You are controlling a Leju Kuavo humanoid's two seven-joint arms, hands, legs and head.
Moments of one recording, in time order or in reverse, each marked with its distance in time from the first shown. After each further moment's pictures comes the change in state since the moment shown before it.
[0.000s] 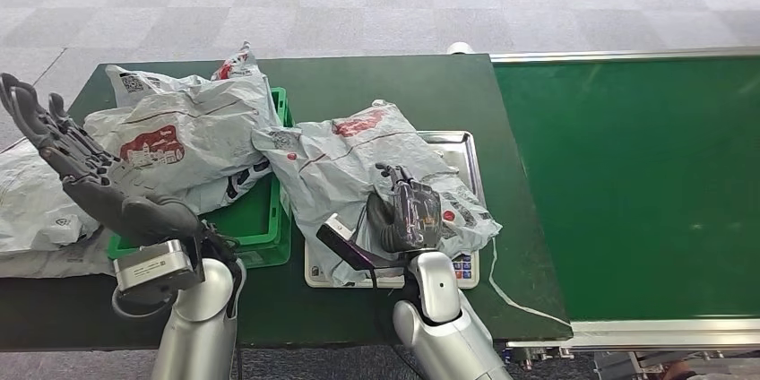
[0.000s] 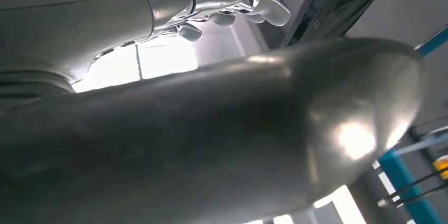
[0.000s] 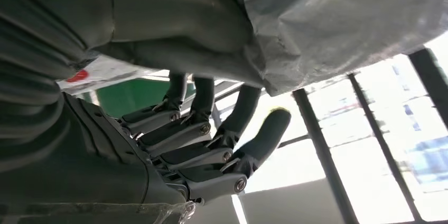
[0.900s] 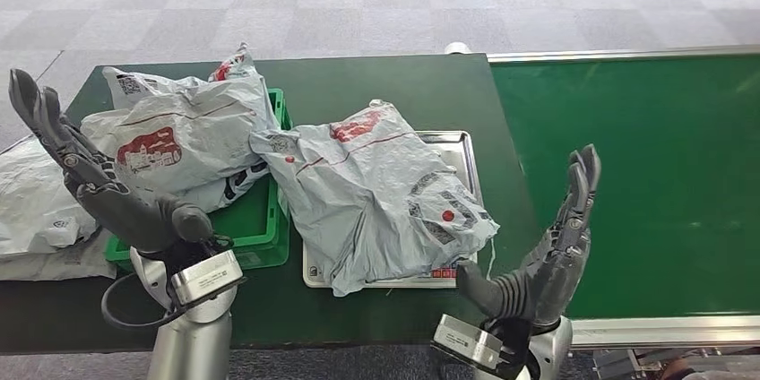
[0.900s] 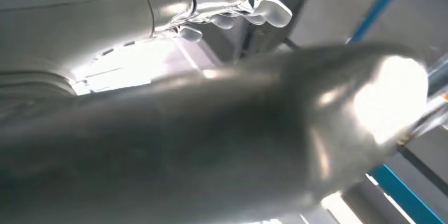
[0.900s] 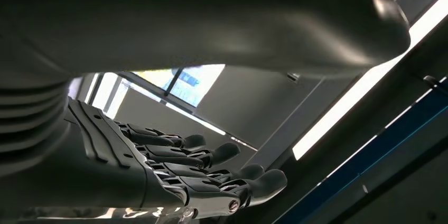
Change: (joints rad) left arm 0.001 -0.003 0.024 -0.007 -0.270 0.000 0.004; right arm 0.416 -0.066 -0.113 -0.882 -0.518 -0.102 -0.697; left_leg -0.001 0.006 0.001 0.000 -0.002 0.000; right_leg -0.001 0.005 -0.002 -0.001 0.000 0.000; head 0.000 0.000
